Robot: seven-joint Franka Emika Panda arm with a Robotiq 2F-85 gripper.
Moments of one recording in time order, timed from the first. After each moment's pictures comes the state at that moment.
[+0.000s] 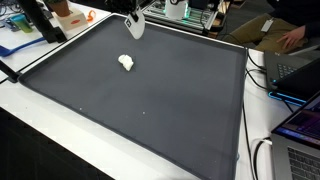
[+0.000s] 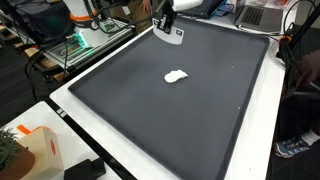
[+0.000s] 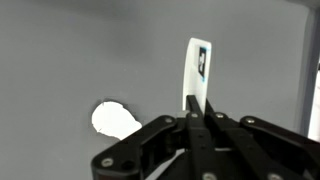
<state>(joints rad) -0.11 0.20 0.02 -1.96 0.27 1.81 -0.40</state>
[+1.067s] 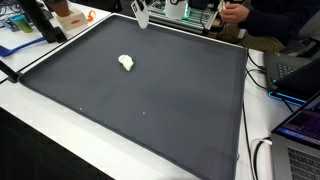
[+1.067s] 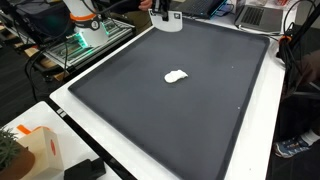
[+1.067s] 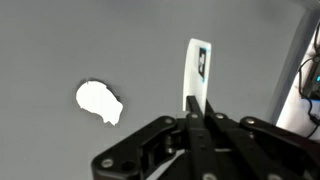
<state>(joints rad) -0.09 -0.04 0.01 -2.20 0.35 1.98 -0.55</state>
